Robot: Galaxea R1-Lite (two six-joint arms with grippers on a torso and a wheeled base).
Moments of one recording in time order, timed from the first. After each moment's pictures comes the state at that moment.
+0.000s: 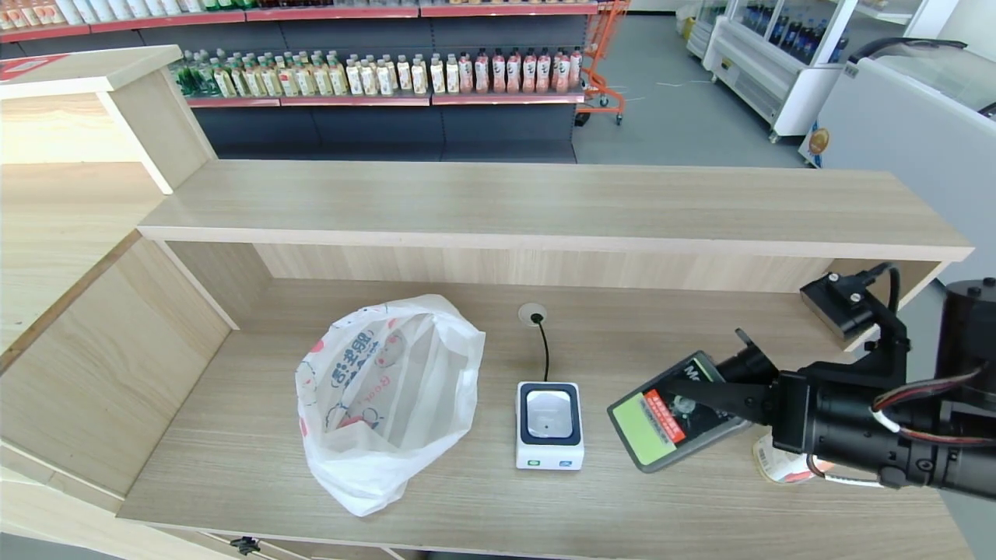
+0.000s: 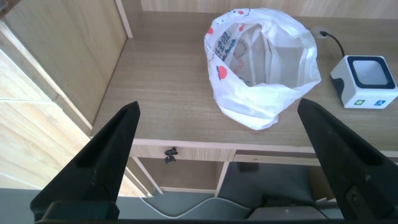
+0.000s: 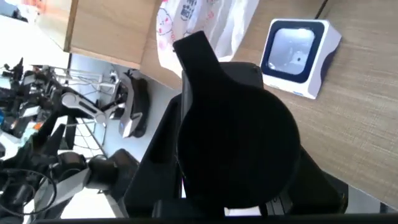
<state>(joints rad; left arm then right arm) 0.00 0.00 0.00 0.00 -0.02 0.00 0.43 1.40 -0.50 -0.61 0.40 0.49</state>
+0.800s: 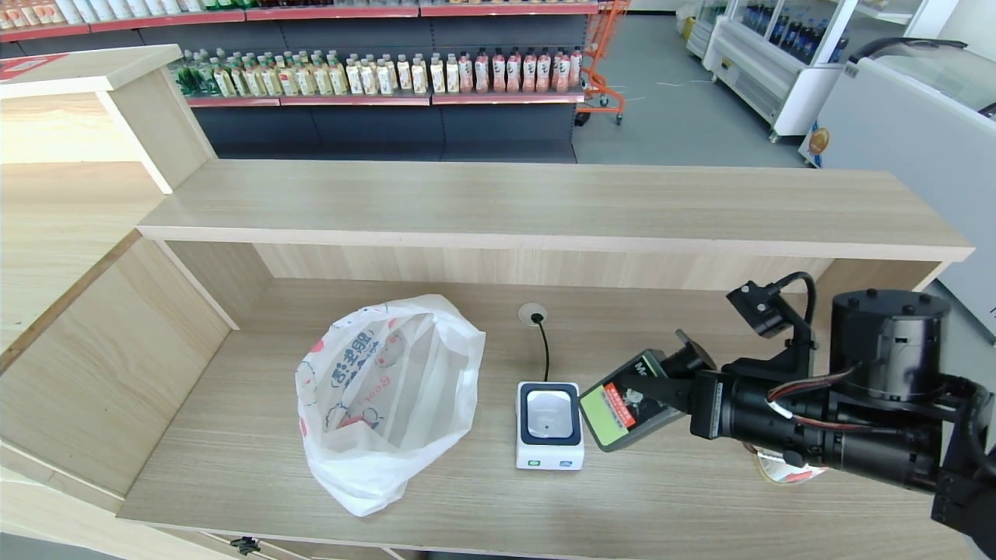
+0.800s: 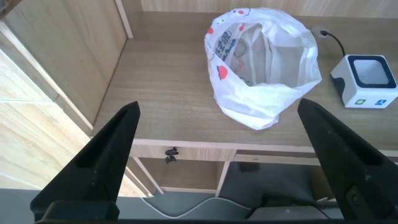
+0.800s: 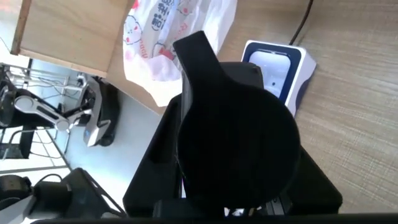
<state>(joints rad) 0.00 0.00 0.00 0.00 -0.02 0.01 0.48 1.61 -0.52 -0.79 0.31 0.40</state>
